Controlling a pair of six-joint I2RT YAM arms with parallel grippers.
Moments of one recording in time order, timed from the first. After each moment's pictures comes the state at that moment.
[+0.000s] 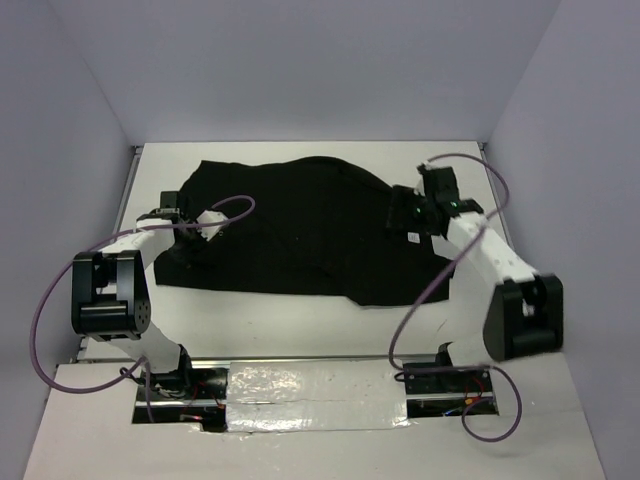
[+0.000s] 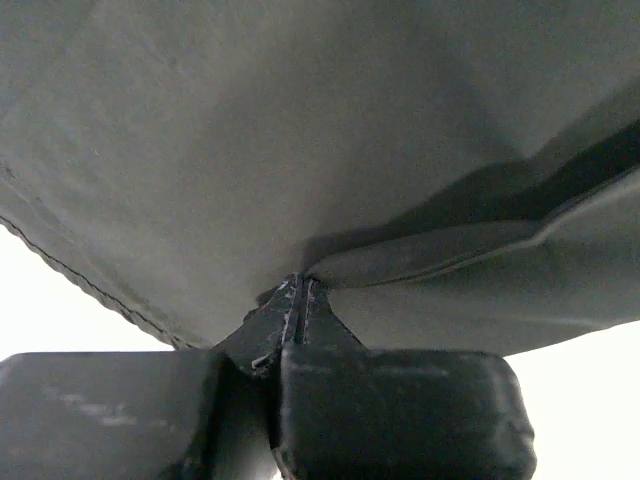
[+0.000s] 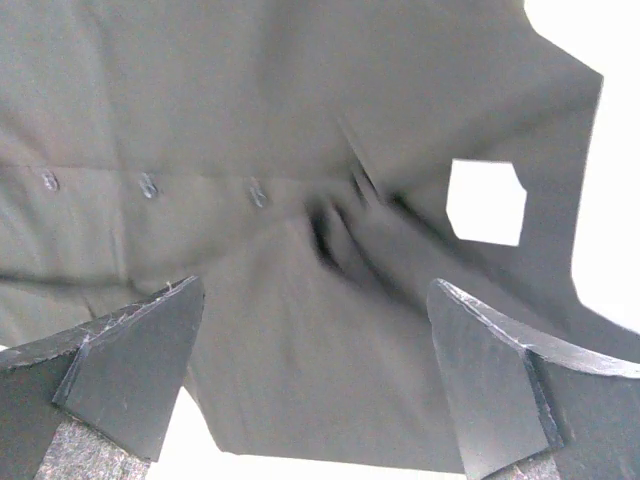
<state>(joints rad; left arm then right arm) 0.08 1.60 0.94 -0.55 0.07 0.80 0.16 1.51 1.11 -0.47 -0.12 0.31</state>
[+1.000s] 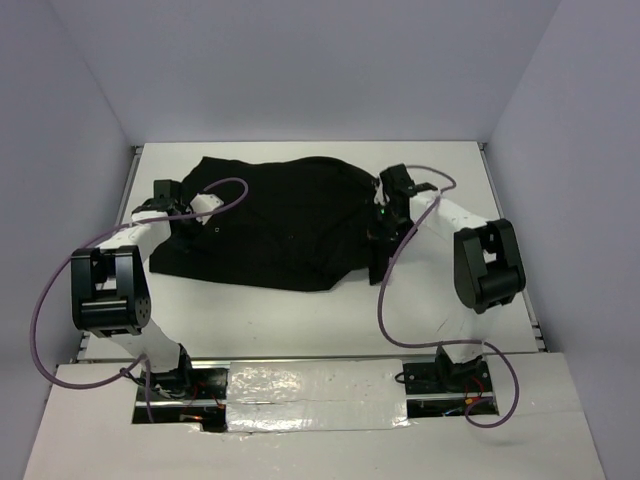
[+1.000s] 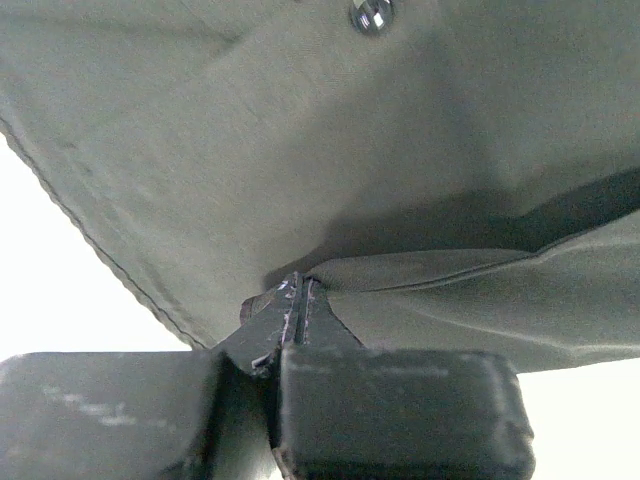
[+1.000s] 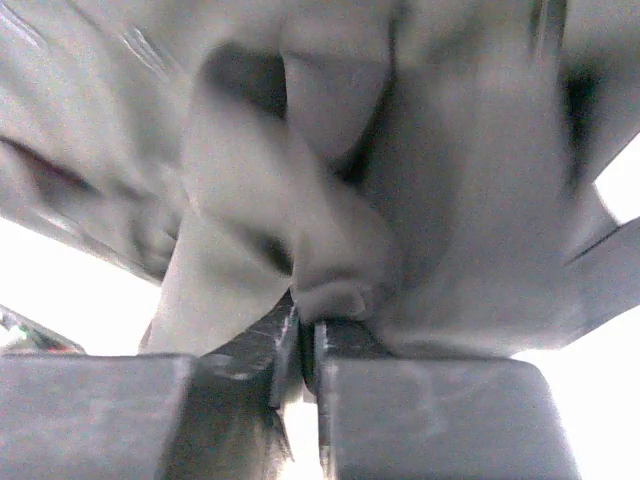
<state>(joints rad) 0.11 1.62 1.00 -0.49 0.08 0.73 0.28 1.73 1.12 -0.59 -0.33 0.40</state>
